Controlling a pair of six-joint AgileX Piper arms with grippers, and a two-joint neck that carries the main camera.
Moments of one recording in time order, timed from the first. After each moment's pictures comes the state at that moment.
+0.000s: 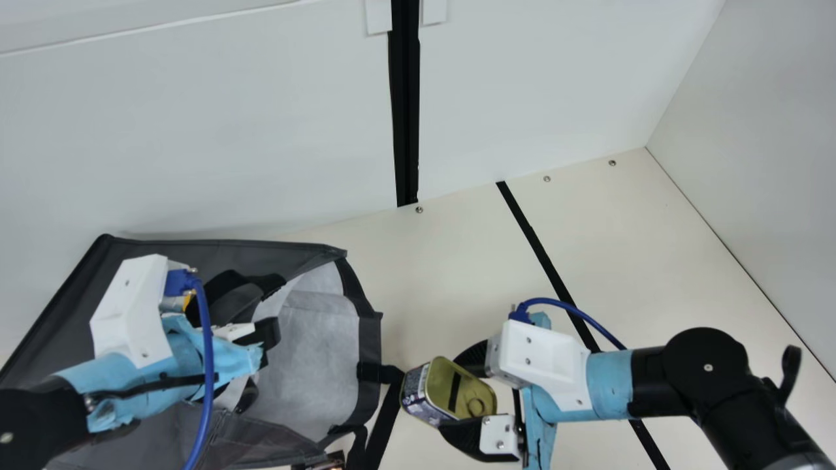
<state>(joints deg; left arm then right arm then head) -24.5 86.3 -72.8 -36.5 42.4 12.7 -10.2 66.7 -42.7 57.4 64.7 -93.4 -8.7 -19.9</state>
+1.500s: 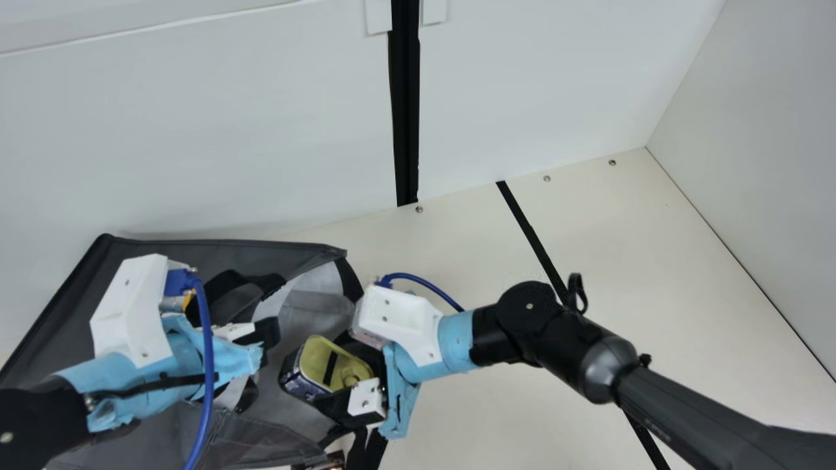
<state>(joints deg) -24.5 86.3 -72.8 -36.5 42.4 12.7 15.5 92.7 -57.1 74.1 48.3 -96.1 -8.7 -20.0</state>
